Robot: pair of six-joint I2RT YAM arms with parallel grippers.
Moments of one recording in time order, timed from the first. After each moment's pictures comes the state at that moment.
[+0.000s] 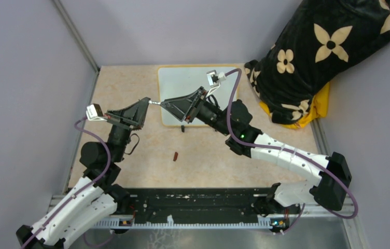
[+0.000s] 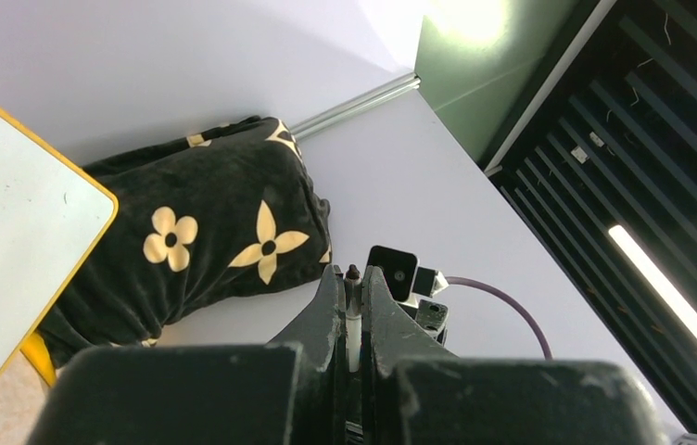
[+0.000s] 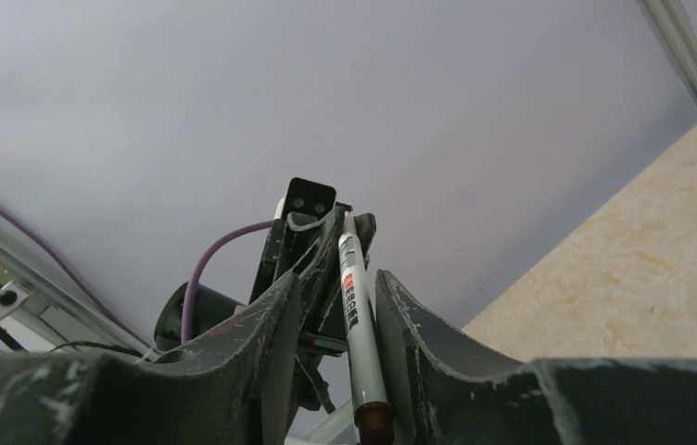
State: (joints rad) left arm -0.64 0.59 0.54 0.59 -0.22 -1.29; right arm 0.99 1.27 1.05 0.58 -0.11 0.82
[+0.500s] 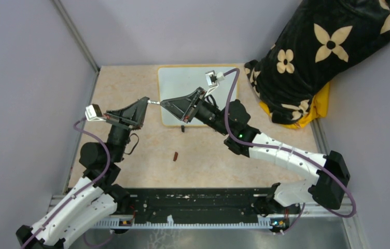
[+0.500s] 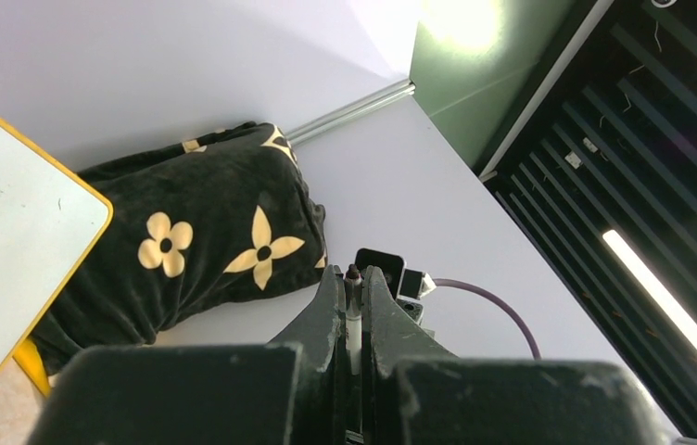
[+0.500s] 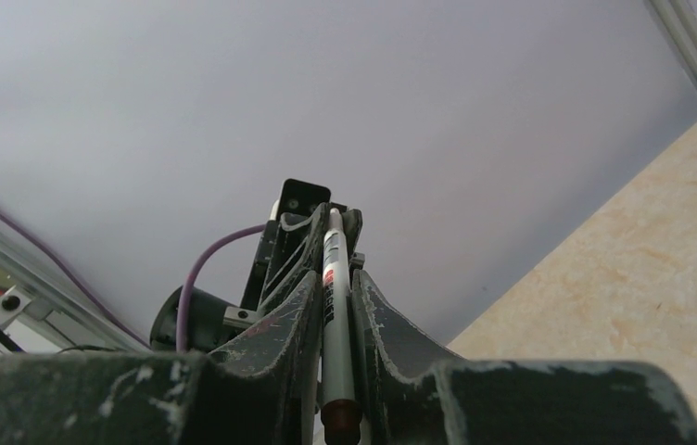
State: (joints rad) left arm -0.64 0.59 0.54 0.60 -0.23 -1.29; right arm 0.99 1.29 1.05 0.60 -0.11 0.83
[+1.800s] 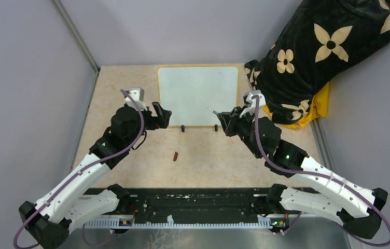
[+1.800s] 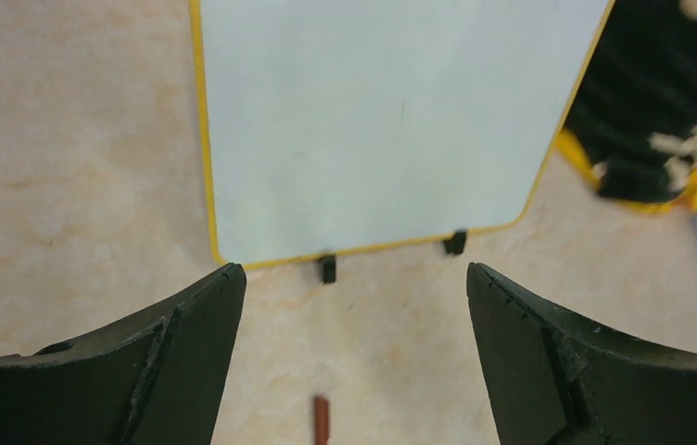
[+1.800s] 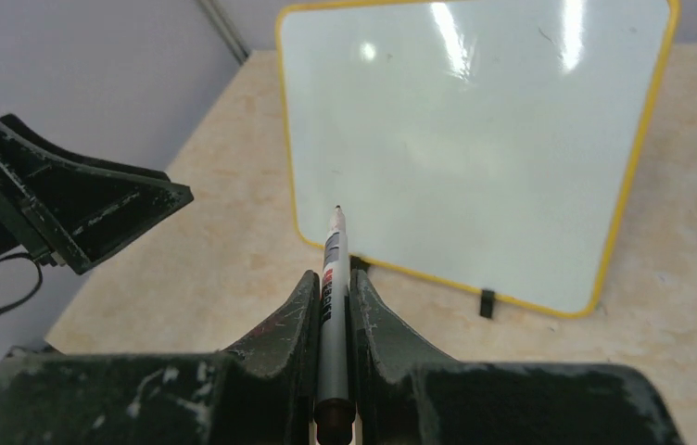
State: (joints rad) left arm -0.64 0.84 0.84 -0.18 -0.29 -0.47; right arm 0.99 0.84 0.95 -0.18 0.47 0.39
